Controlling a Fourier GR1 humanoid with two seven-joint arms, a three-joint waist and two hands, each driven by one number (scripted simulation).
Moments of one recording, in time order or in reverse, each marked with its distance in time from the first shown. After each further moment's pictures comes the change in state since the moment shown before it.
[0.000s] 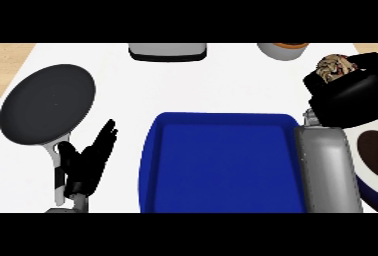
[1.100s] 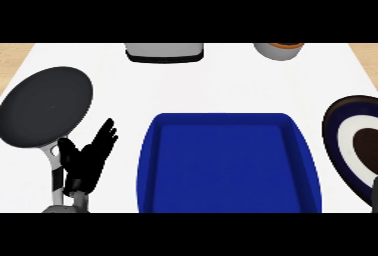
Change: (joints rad) left arm -0.016 -0.007 0.024 0.021 -0.002 -0.003 0.016; right arm 0.301 -0.151 -0.458 0.065 -0.346 -0.490 -0.140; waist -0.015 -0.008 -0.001
